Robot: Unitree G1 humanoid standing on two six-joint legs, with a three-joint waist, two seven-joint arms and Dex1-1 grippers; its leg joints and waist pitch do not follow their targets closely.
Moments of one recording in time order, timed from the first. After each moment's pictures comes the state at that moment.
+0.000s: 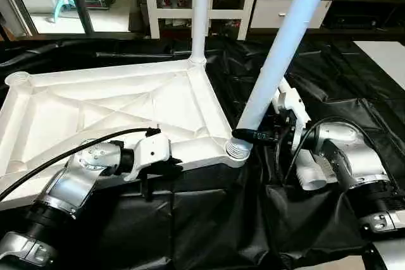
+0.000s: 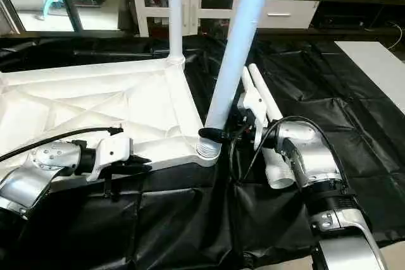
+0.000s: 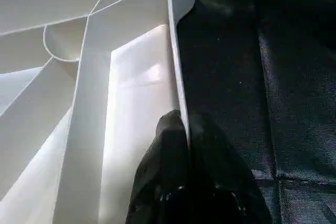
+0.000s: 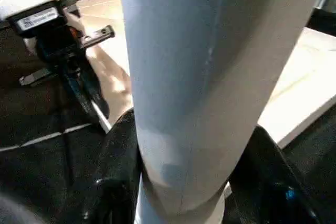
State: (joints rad) left arm -0.40 0.58 -0.33 0.26 0.00 0.02 -1.11; right arm -0.58 -0.42 0.11 0.51 0.30 0.13 1.22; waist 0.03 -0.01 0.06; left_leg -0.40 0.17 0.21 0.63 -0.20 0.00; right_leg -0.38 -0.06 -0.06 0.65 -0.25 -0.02
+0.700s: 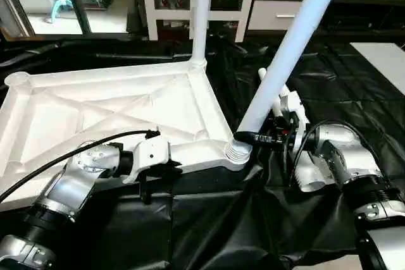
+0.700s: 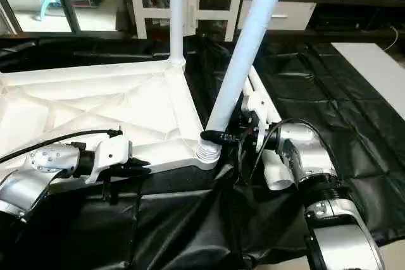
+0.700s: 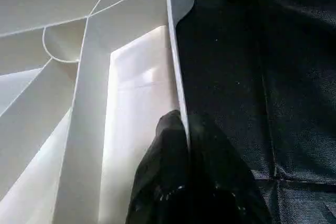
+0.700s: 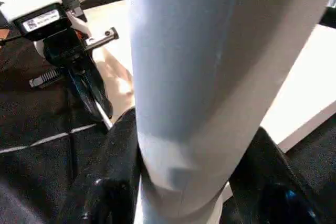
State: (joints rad) left arm -0.38 0.58 -0.32 0.24 0.00 0.03 -1.13; right arm -0.63 -0.40 0.09 0.74 0.31 0.02 1.30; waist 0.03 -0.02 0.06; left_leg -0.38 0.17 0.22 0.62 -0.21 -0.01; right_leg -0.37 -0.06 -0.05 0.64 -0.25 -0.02
